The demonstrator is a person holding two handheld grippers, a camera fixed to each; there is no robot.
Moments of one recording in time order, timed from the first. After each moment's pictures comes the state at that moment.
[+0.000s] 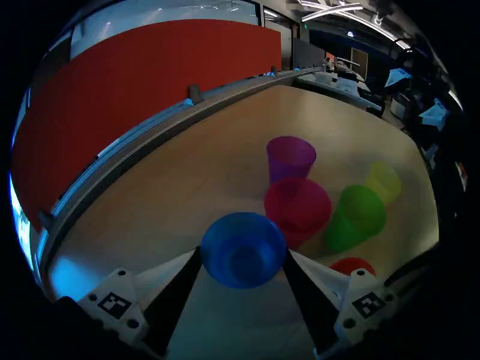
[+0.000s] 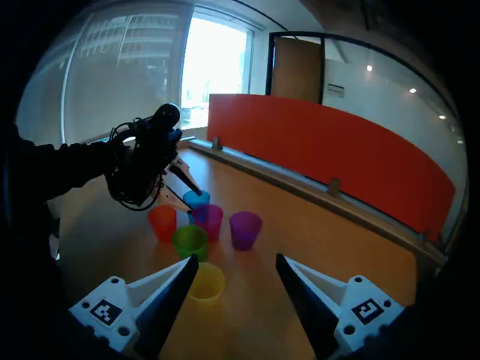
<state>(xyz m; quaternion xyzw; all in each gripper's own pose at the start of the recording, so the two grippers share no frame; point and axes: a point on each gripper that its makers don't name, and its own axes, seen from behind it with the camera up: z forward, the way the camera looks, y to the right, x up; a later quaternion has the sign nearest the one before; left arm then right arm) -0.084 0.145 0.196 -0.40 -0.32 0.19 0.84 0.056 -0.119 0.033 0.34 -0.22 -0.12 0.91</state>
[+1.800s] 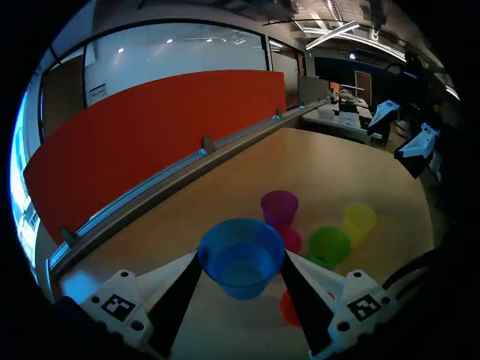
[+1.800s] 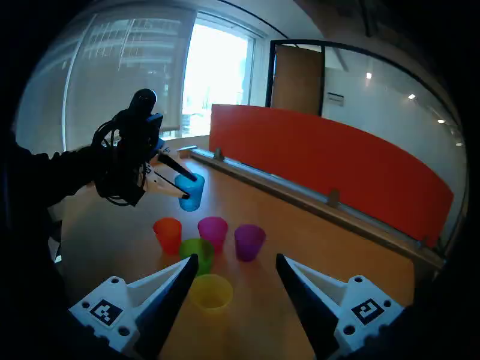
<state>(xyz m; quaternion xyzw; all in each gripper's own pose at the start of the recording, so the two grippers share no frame) 0.015 0.141 0.167 -0.38 -0.22 0.16 0.88 0.081 -0.132 0.025 0.34 -0.19 -0.12 0.91</state>
